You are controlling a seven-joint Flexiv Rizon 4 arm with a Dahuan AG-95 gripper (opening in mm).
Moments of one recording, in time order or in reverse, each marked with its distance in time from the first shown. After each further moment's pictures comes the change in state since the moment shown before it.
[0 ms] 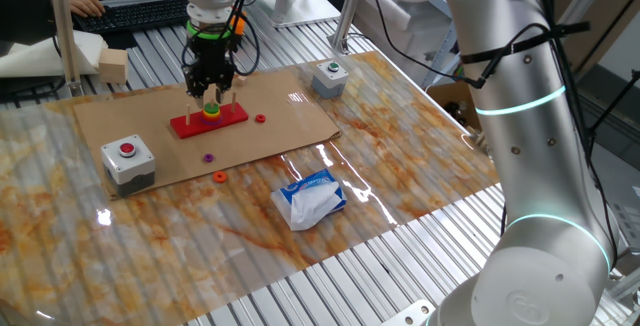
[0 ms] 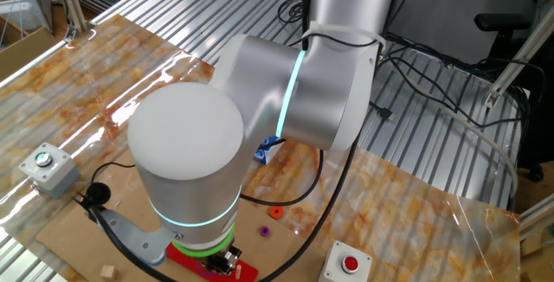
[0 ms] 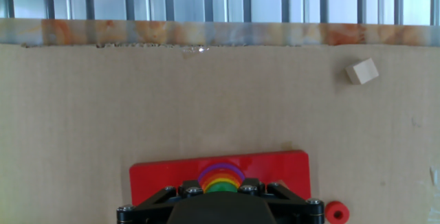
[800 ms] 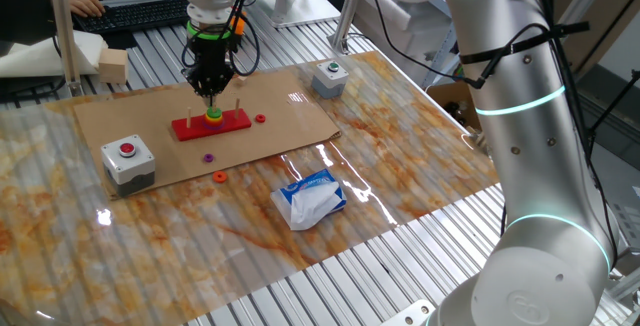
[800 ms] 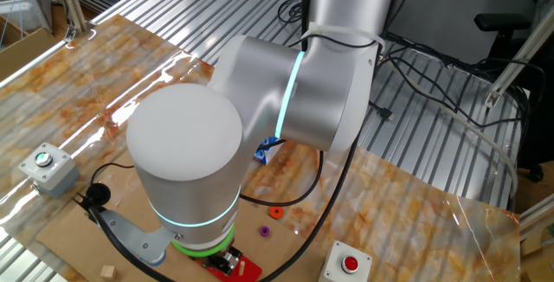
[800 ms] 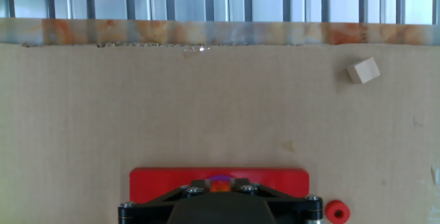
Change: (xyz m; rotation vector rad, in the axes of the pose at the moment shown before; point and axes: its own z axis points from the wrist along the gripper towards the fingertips) arm 0.003 0.000 0.001 -0.002 0.002 -0.002
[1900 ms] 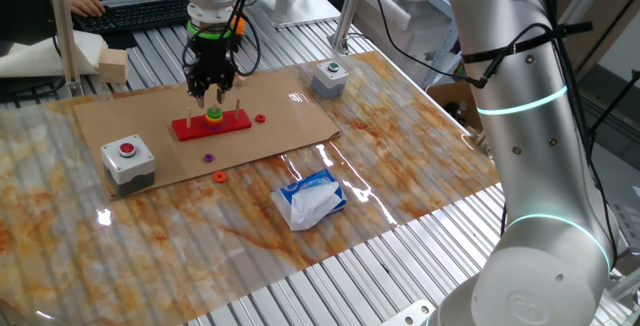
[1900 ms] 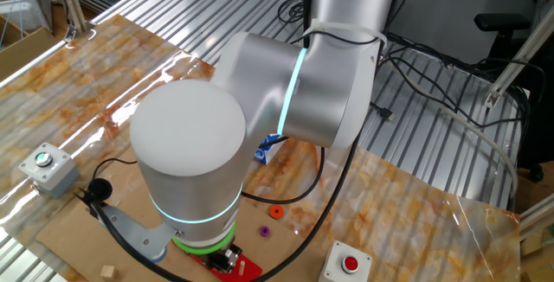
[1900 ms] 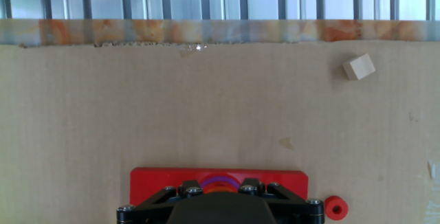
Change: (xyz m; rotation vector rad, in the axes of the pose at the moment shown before) arm -0.001 -0.001 -0.002 0.005 -0.004 0.017
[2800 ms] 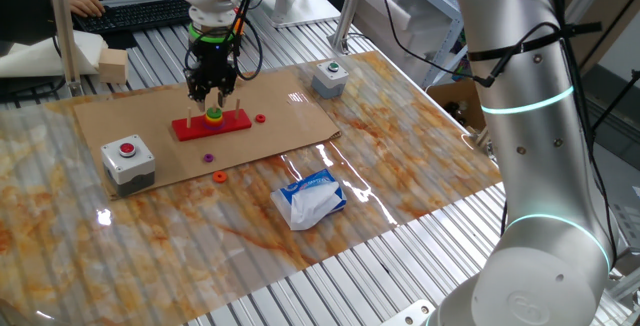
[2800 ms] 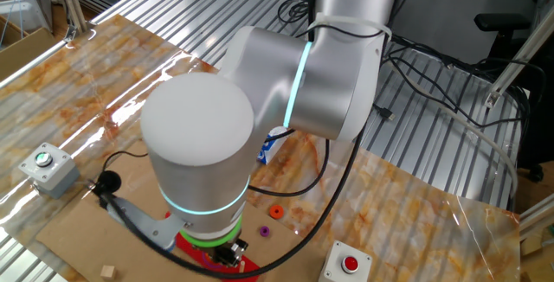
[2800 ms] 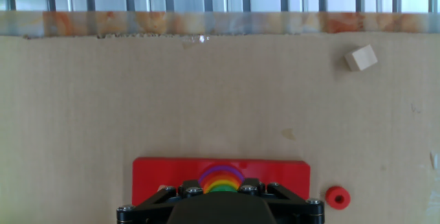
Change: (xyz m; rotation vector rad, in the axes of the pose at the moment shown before) arm 0.018 0.004 0.000 -0.004 -0.006 0.008
